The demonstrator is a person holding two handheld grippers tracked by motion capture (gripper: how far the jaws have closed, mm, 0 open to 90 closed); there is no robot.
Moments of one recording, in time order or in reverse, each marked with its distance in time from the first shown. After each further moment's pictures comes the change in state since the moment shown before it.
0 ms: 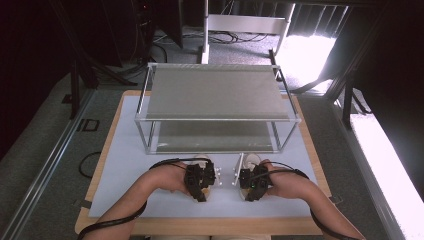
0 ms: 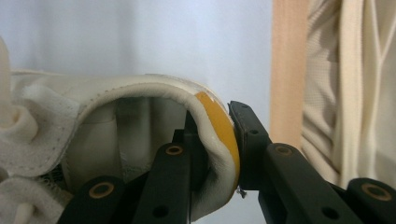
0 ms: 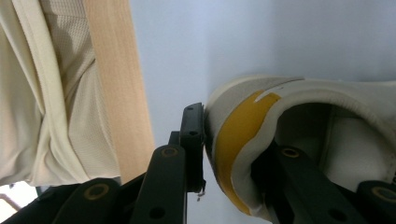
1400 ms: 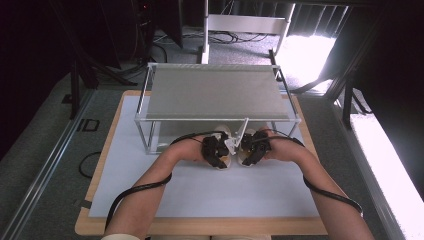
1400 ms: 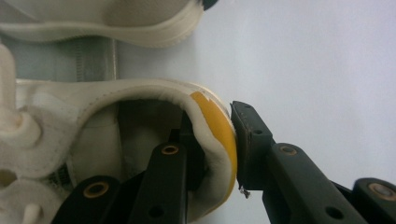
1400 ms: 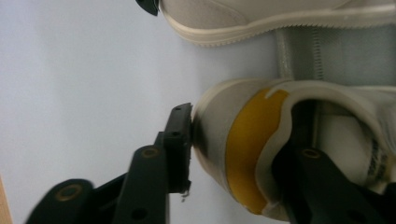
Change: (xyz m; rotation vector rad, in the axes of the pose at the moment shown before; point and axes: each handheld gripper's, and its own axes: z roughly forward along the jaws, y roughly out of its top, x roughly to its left) left arm 0.085 0.038 -0.008 -0.229 0.197 0.115; right arm -0.100 -0.001 -0.020 -0.119 -0.093 0.024
